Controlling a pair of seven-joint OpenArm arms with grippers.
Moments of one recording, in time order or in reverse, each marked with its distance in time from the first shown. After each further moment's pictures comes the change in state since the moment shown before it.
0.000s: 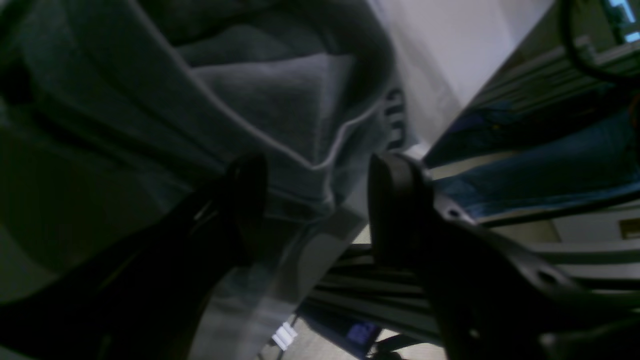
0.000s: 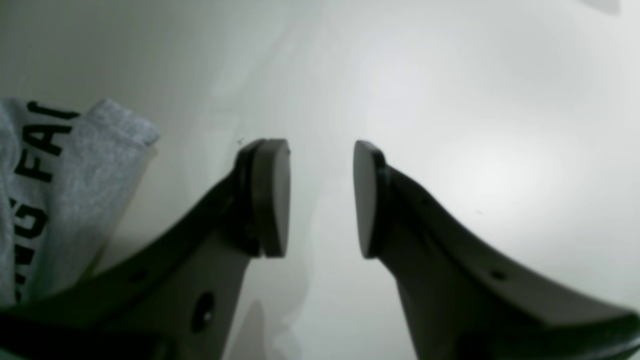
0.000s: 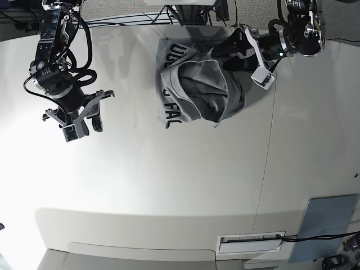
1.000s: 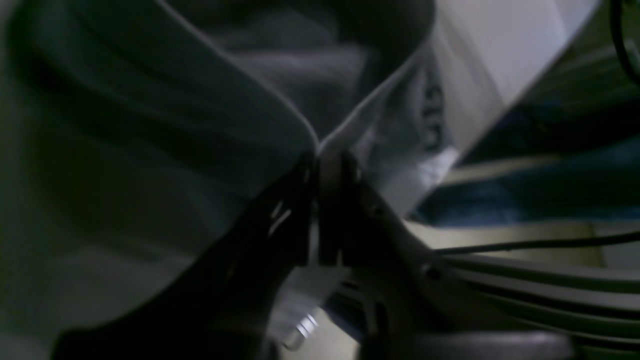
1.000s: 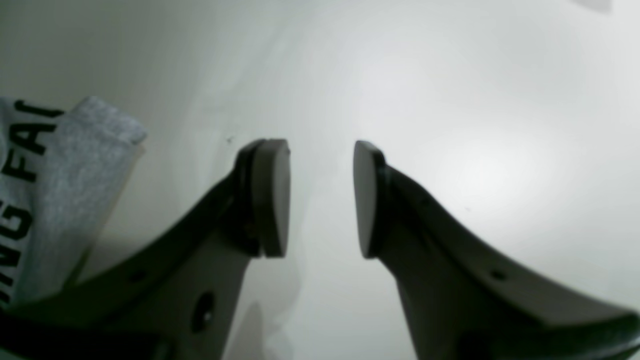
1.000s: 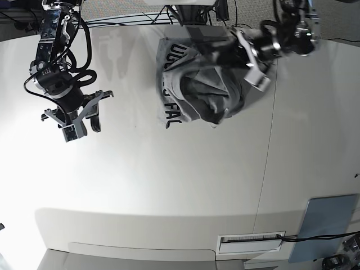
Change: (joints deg) left arm 0.0 1.6 -1.7 4.0 9.4 5.5 -2.2; right arm 0.0 0.0 0.0 0.0 -1.6 0.0 0.6
